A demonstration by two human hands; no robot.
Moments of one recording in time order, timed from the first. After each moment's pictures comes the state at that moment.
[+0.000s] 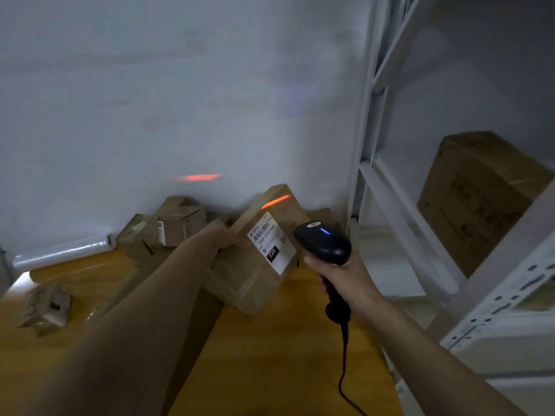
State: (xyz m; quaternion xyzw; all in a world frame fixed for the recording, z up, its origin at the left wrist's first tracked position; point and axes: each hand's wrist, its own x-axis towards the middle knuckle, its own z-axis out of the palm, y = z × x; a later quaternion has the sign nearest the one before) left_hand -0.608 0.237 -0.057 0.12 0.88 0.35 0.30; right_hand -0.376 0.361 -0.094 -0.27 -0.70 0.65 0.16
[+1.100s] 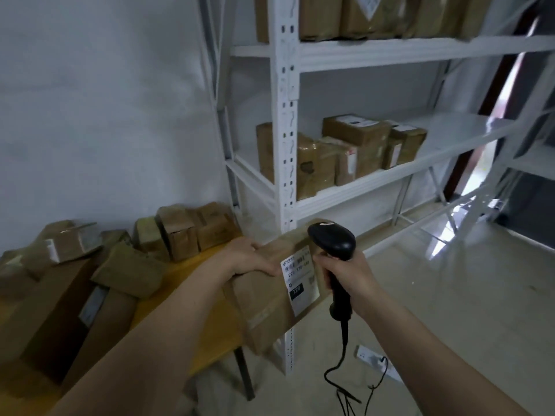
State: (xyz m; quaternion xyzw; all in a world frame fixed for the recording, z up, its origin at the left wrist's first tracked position) left_hand -0.292 0.182 -0.040 0.51 0.78 0.15 0.33; right_hand -0.076 0.210 -0.064 -0.51 -0.53 0.58 0.36
